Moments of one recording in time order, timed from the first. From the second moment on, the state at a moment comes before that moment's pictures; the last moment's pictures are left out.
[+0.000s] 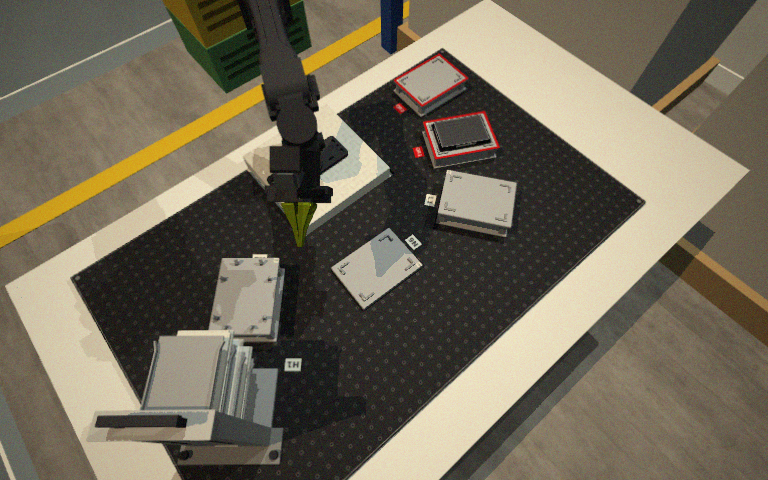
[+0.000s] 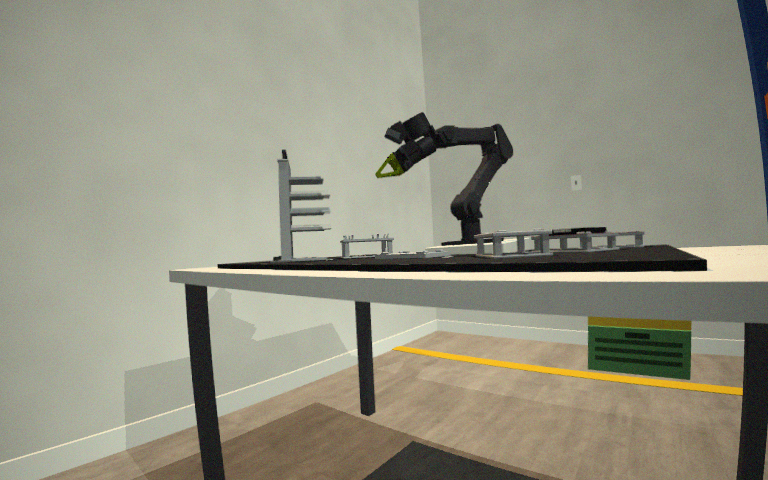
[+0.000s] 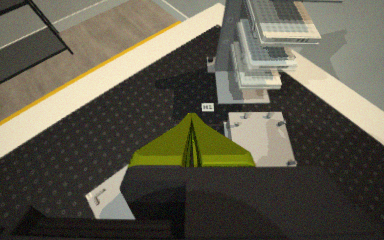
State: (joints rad) arm -0.42 0.81 0.72 -0.40 0.26 0.15
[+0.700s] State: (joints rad) arm -0.84 0.81 0.71 -0.38 -0.09 -0.03
